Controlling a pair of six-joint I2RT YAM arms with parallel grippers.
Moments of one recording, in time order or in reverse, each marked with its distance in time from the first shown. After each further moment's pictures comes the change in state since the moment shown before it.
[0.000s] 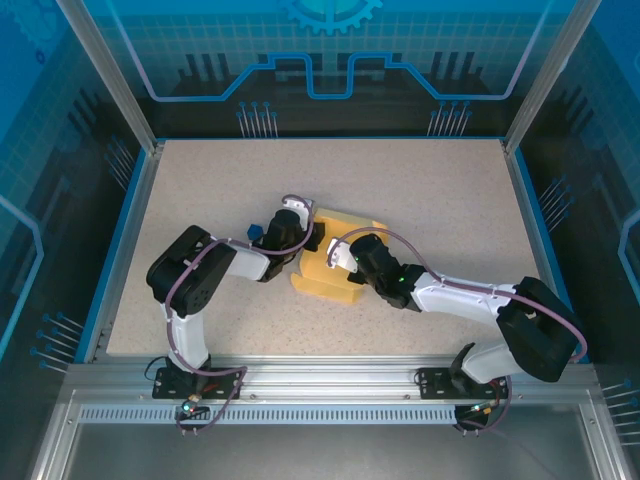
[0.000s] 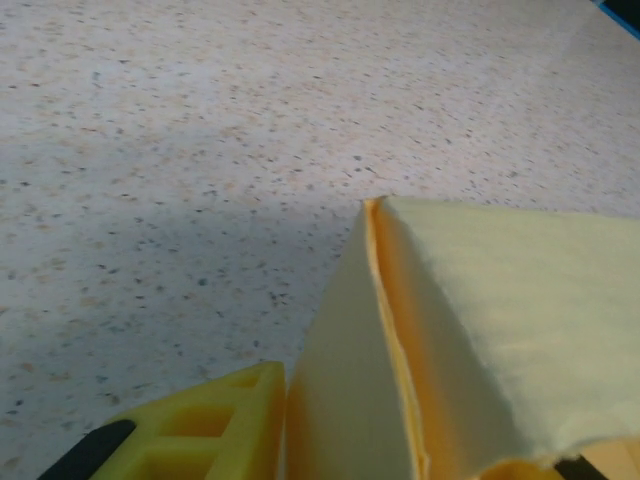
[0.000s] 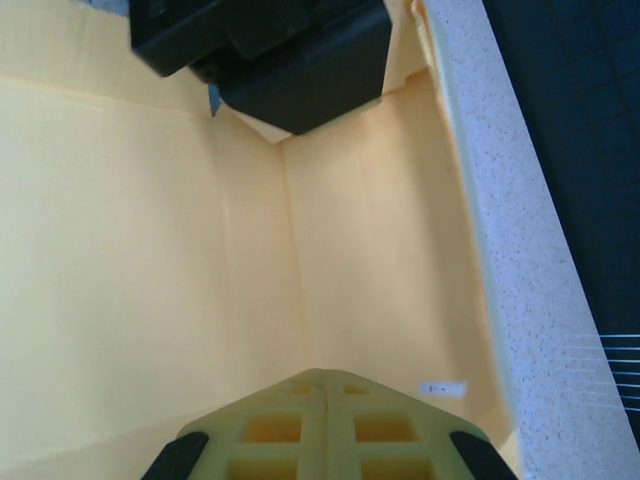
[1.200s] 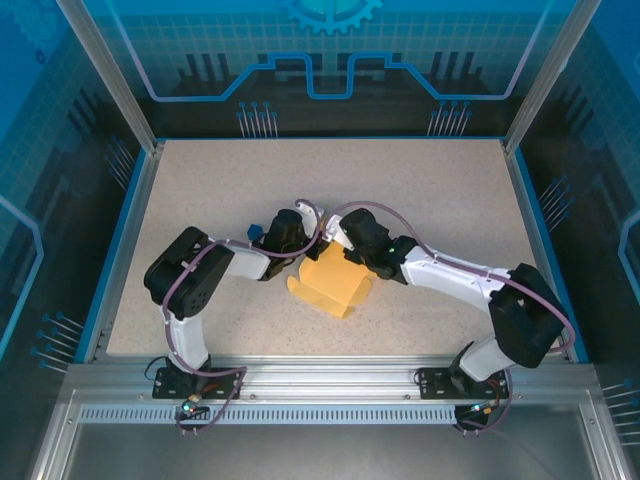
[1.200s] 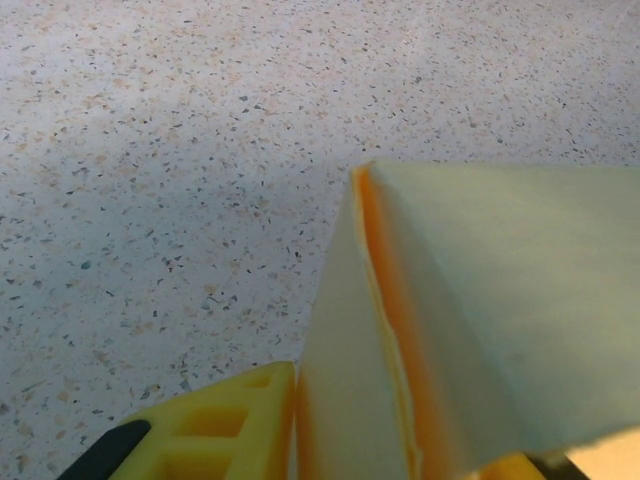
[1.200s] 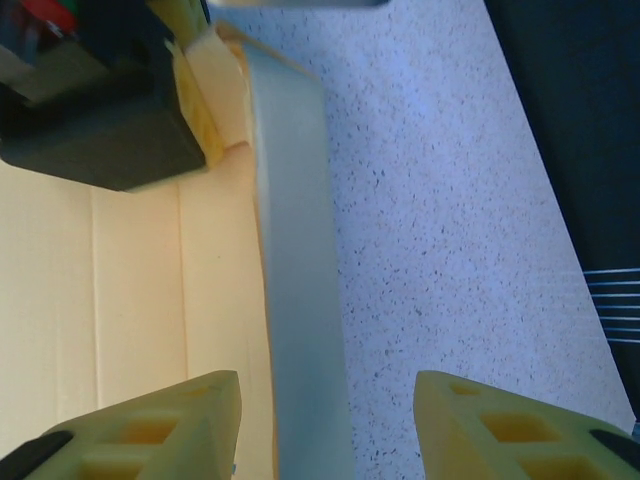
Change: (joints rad) left arm -0.008 -0.024 0.010 -0.103 0.190 0.198; right arm -0.064 0.120 0.278 -0.299 0.070 0.095
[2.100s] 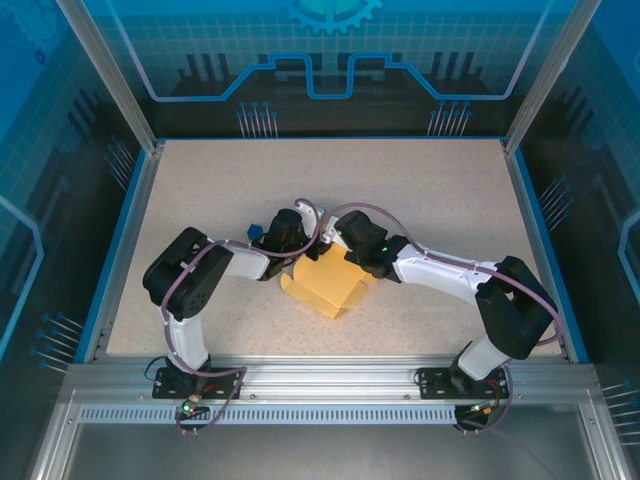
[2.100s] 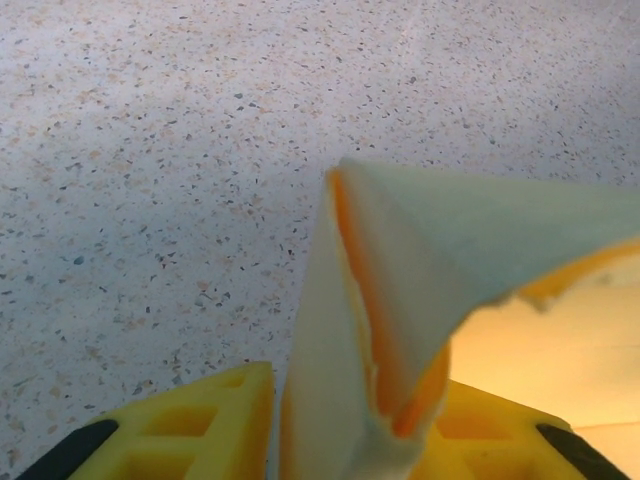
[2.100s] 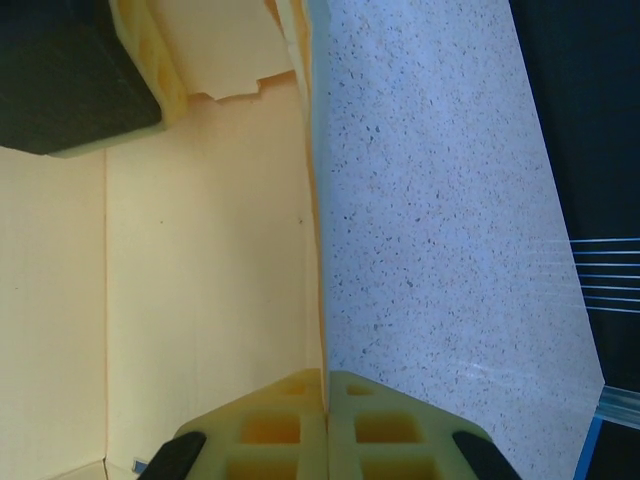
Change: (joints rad) left arm 0.000 -0.007 0.000 -0.008 0.009 -0.019; right arm 0.015 0.051 0.009 -0.007 0.073 -0.007
